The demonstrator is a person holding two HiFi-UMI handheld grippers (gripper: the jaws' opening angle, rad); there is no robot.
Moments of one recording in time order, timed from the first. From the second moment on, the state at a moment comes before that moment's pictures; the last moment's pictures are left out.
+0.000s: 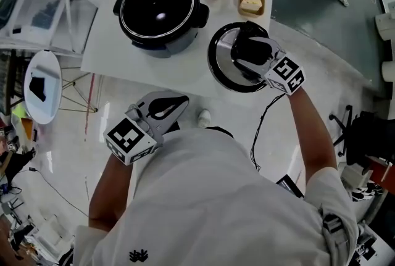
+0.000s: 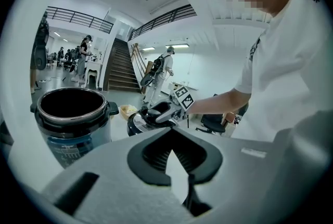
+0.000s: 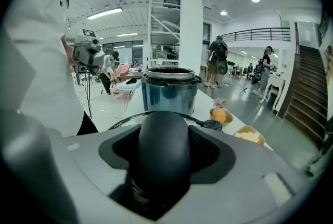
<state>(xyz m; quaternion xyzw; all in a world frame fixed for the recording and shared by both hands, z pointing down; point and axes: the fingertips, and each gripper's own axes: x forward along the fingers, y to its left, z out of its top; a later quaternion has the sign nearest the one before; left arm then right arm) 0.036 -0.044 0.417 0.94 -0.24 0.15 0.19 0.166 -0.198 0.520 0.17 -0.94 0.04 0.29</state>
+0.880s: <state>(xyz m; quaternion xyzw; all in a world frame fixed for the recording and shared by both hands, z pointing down) 0.000 -0.076 0.403 0.95 -0.22 0.11 0.18 0.134 -0.217 0.382 0.18 -0.94 0.04 0.28</state>
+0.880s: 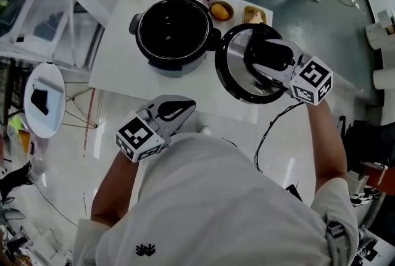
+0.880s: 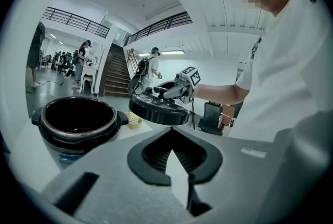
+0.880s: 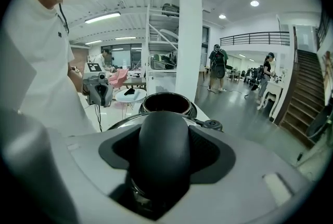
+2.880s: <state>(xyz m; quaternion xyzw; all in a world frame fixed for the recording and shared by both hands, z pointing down) -0.215 -0.101 0.408 0.94 -0.26 0.08 0.19 -0.136 -0.311 0.414 0.12 -0.94 -0.01 0.31</state>
